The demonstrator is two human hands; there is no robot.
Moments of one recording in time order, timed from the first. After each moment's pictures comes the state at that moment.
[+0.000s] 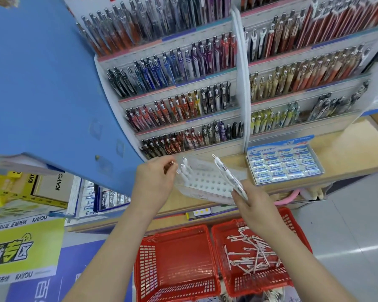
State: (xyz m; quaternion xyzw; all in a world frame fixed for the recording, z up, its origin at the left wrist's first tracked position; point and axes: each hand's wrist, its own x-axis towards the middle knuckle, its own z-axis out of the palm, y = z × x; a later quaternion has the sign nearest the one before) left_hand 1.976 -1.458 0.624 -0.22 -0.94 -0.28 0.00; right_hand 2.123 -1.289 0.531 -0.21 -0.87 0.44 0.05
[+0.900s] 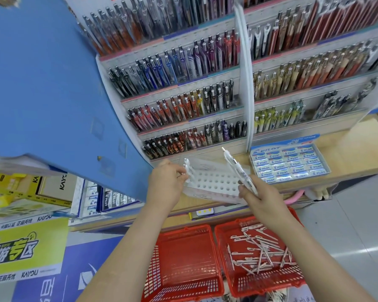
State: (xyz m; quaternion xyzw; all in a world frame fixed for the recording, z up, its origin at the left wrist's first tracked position) left_hand 1.971 -1.447 0.592 -0.18 -0.96 -0.19 -0.09; right_hand 2.120 -1.274 0.534 -0.23 -0.82 0.52 0.03
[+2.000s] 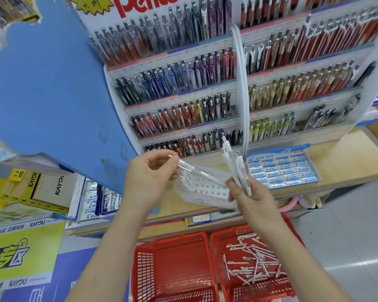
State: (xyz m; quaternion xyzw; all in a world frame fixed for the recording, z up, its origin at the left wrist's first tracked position) left_hand 1.994 -1.453 0.675 -0.07 -0.81 -0.57 -0.12; right_hand 2.116 -1.301 0.581 -0.24 -0.68 0.68 0.11
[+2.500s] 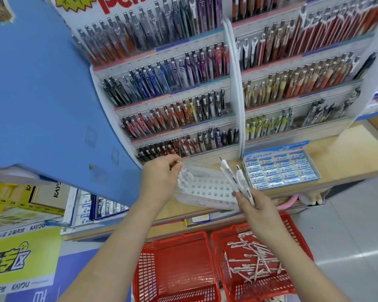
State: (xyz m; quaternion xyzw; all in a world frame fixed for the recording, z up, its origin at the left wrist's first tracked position) left_hand 1.963 -1.432 0.612 -0.23 -0.93 -0.30 -0.02; right_hand 2.126 -1.286 0.532 -0.29 -0.73 0.61 0.09
